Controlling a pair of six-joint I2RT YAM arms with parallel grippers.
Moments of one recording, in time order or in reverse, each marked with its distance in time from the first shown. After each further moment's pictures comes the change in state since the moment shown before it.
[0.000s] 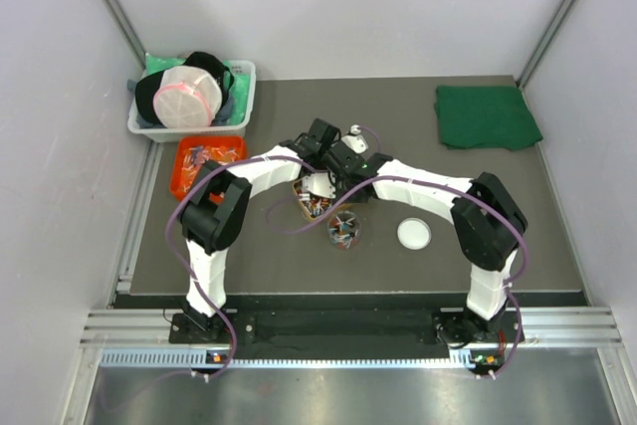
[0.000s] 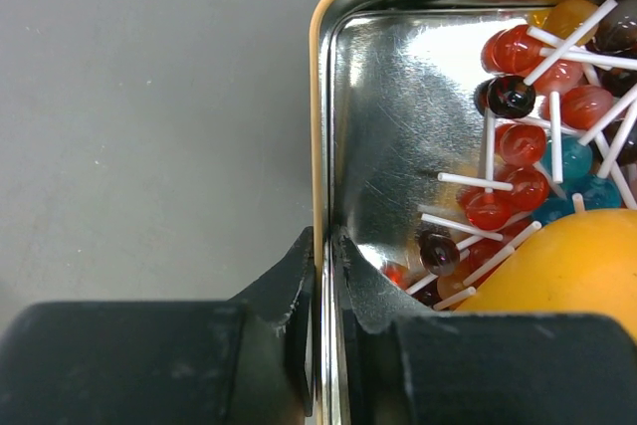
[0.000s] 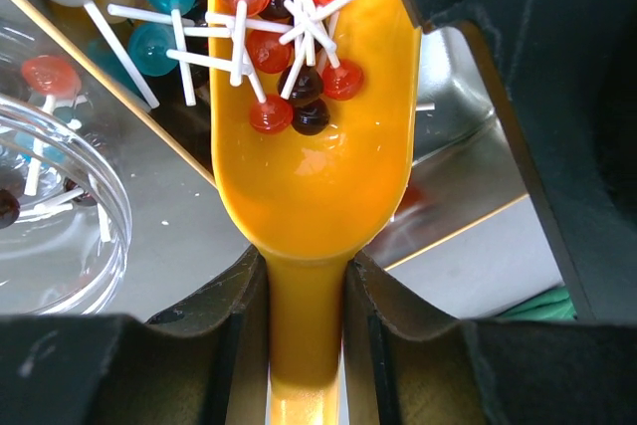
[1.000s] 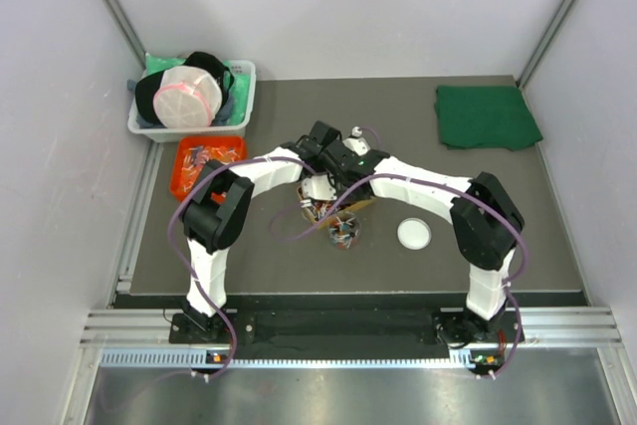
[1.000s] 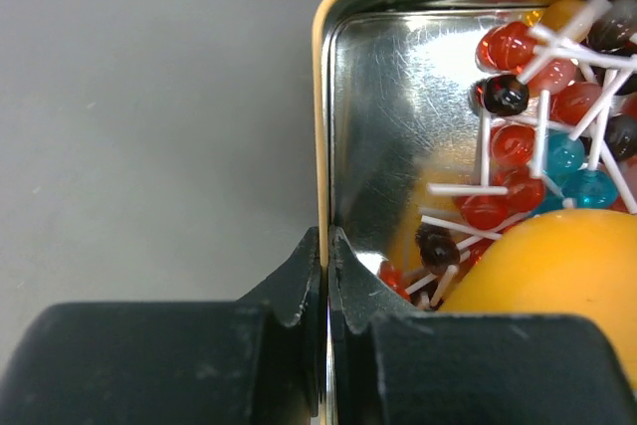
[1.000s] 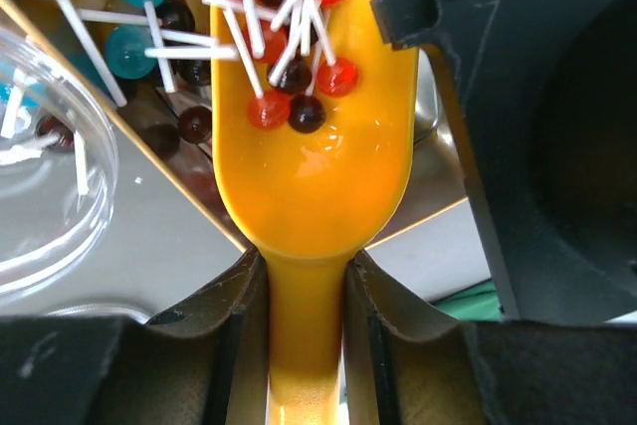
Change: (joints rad) left arm -0.002 0.018 -0.011 0.021 0.064 -0.032; right arm 0.022 0.007 0.041 -0.074 0.054 -0.129
